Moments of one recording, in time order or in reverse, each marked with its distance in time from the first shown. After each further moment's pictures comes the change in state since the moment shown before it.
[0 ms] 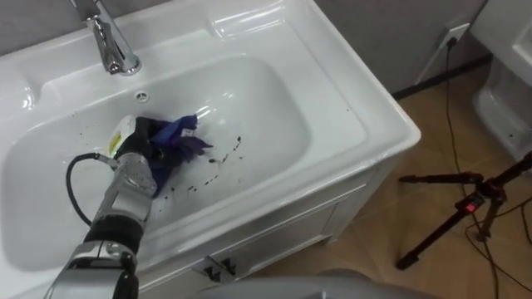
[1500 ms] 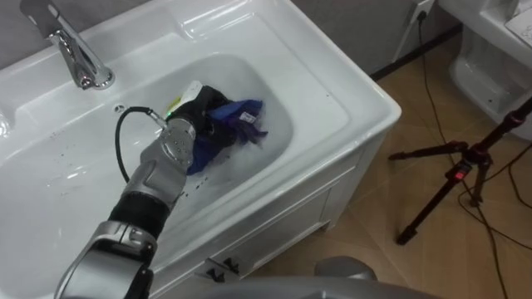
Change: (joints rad) left arm -0.062 -0.032 -0.229 -0.221 0.081 0.047 -0.215; right arm -0.052 -0.034 0.062 -0.011 0.039 -0.045 -0.044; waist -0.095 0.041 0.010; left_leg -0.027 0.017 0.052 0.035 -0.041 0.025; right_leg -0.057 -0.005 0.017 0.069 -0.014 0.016
